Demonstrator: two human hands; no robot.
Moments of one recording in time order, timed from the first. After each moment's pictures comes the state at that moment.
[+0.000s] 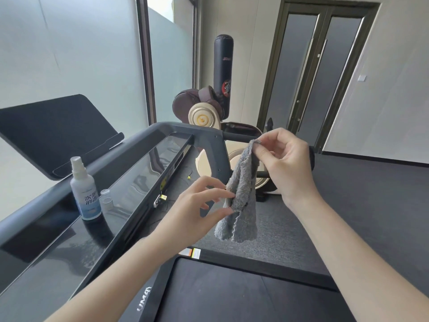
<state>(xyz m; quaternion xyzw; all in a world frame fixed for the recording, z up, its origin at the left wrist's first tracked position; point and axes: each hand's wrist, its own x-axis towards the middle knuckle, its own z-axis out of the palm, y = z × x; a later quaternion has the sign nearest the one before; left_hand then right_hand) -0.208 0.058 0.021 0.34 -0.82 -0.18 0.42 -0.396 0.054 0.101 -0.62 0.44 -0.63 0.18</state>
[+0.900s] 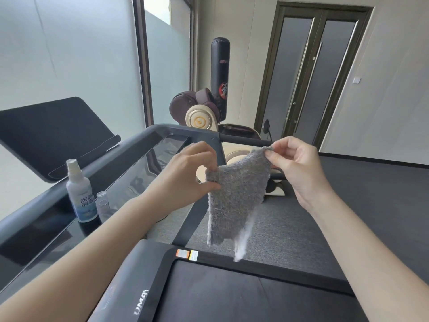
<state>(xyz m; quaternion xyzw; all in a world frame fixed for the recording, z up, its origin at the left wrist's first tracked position) -0.204 0.031 0.080 0.34 -0.85 -0.03 0.40 -0.431 0.053 0.102 -0.59 0.48 -0.61 0.25</state>
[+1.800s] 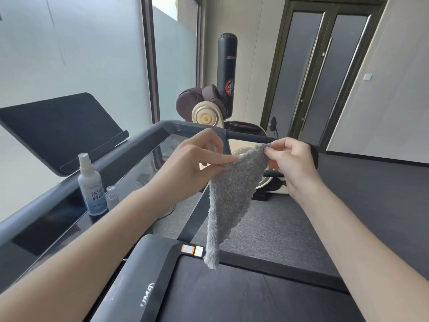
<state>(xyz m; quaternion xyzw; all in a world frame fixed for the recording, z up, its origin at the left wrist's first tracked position) -0.197 0.041 0.090 0.27 -0.85 -0.07 0.45 -0.412 0.029 0.096 -0.50 0.56 -0.60 0.28</state>
